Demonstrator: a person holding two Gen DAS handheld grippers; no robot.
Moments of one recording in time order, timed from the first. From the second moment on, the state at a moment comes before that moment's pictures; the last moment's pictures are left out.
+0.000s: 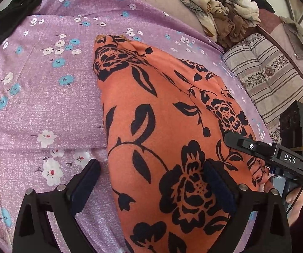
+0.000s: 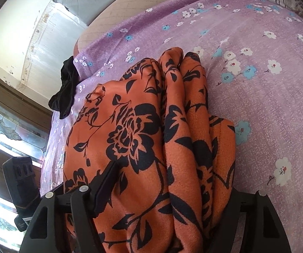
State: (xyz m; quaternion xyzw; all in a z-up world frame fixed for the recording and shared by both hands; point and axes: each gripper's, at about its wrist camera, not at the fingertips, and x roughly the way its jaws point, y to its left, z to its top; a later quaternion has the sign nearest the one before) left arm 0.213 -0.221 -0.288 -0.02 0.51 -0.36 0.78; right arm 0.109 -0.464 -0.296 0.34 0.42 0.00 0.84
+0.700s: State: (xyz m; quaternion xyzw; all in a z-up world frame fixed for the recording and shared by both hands) left arm 0.185 -0.198 -0.235 0.05 0.43 -0.33 0.84; right arm 0.097 -0.412 -0.257 0.24 0.39 -0.06 0.89
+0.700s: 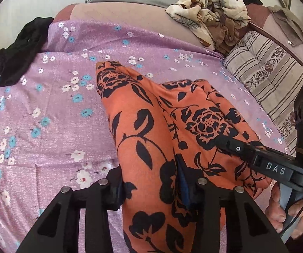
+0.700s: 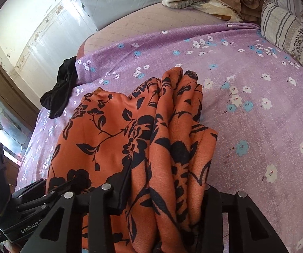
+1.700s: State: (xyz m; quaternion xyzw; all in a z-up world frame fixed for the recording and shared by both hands) left arm 0.135 -0.090 -0.244 0.08 0.46 -0.24 0.85; right arm 0.071 -0.290 -0.252 0.16 0.41 0.03 0.90
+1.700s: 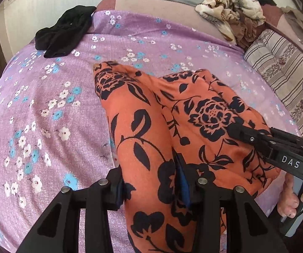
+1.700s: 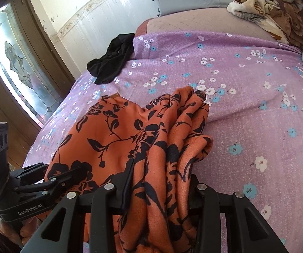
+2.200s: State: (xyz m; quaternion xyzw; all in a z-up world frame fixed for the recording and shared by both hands) left arm 0.148 -0.081 -0.217 0.11 0.40 -0.16 0.89; right arm 0.052 -0.333 -0.211 0.19 0.32 0.02 0.93
